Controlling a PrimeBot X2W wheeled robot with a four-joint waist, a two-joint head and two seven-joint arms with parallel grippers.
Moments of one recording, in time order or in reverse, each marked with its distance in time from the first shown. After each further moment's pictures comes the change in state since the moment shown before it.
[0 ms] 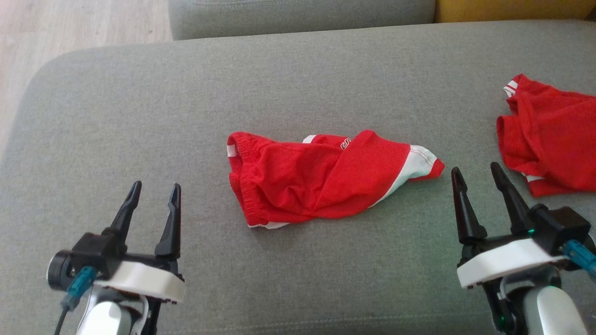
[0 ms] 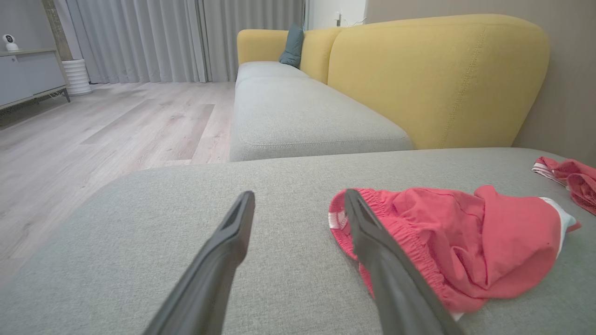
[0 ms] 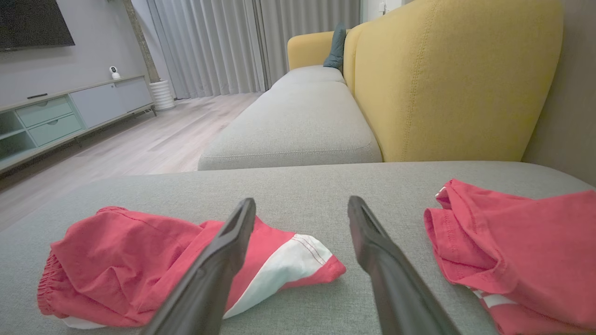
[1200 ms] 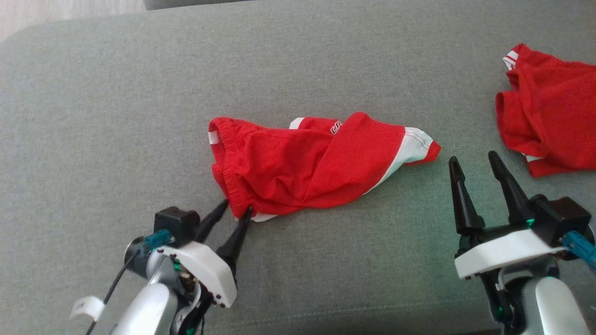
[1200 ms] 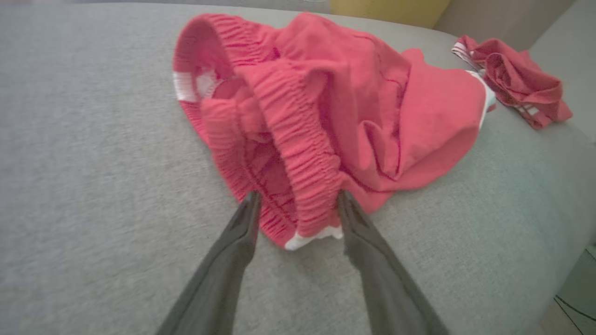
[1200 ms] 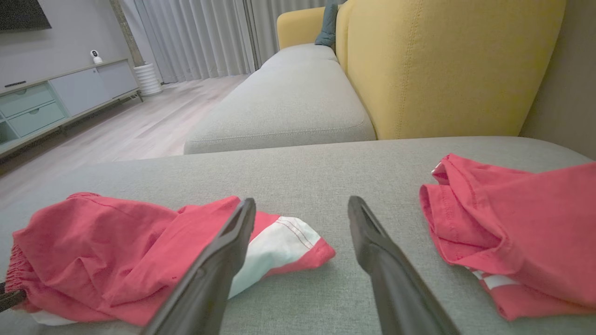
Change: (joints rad) left arm -0.136 -0.052 -0.188 0.183 -0.109 -0.137 0.250; right arm -0.034 0.000 0.010 -0.001 0.007 0.000 -0.002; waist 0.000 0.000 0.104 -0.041
